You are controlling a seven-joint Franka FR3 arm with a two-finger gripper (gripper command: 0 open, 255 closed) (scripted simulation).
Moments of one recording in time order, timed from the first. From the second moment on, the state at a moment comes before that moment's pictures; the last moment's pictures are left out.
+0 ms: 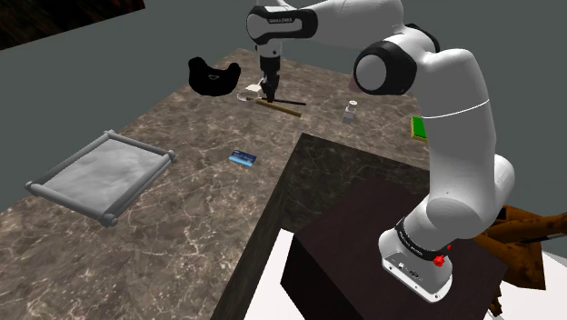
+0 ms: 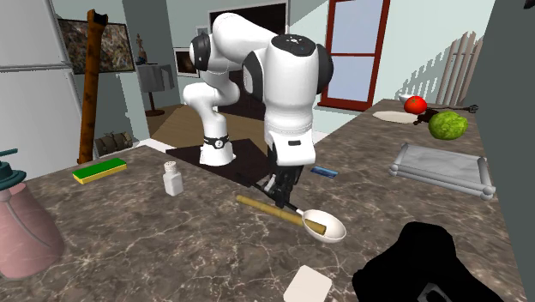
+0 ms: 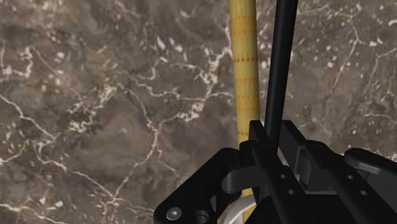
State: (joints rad) arm 0.02 0.75 -0.02 -1.12 0.08 1.66 -0.53
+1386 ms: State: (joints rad) arm -0.05 0.62 -0.04 -1.11 0.08 1.52 -0.60
